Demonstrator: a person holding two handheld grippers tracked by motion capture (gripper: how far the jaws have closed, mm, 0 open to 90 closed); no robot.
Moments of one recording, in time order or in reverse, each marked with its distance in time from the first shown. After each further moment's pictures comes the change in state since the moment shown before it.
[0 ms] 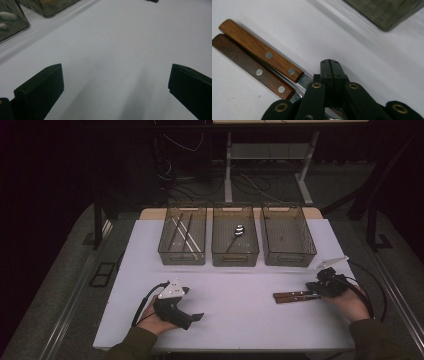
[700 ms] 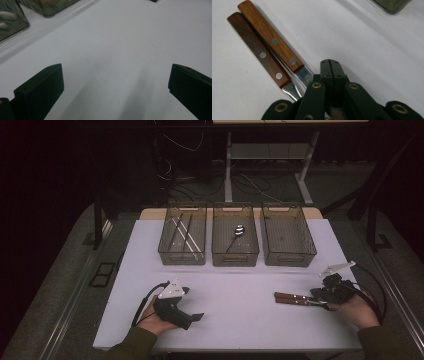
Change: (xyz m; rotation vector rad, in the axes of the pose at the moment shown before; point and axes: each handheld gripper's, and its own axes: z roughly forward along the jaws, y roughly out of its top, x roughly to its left) left arm 0.000 0.000 0.000 0.000 0.000 -0.002; right arm 0.002 -0.017 -0.012 0.019 0.031 -0.015
